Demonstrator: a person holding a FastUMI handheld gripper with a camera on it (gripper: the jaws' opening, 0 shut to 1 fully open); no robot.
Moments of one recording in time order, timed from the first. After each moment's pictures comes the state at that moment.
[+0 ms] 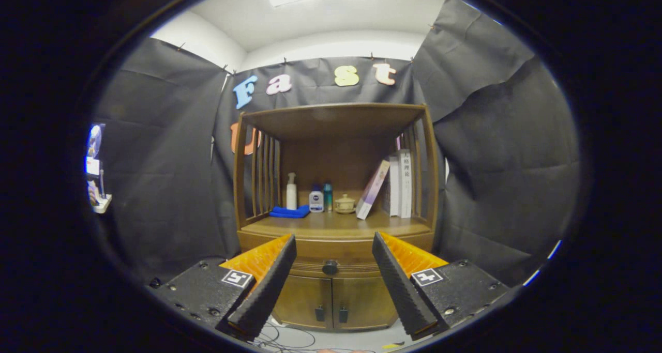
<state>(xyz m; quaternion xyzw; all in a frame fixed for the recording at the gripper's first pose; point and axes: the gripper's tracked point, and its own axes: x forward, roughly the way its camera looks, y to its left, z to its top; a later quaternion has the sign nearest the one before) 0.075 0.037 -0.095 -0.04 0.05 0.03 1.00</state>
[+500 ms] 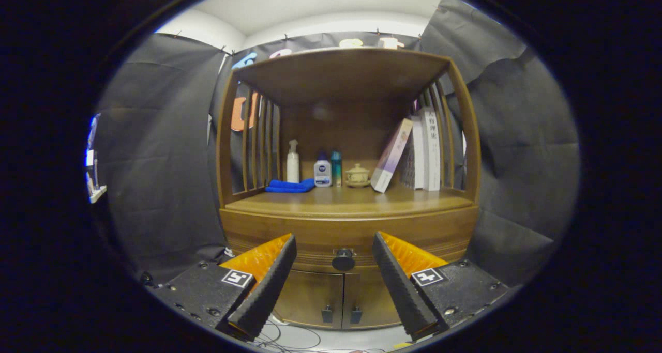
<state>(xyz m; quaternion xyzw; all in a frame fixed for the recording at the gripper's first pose) 0.183 0.046 -0.192 -0.03 0.11 0.03 0.99</state>
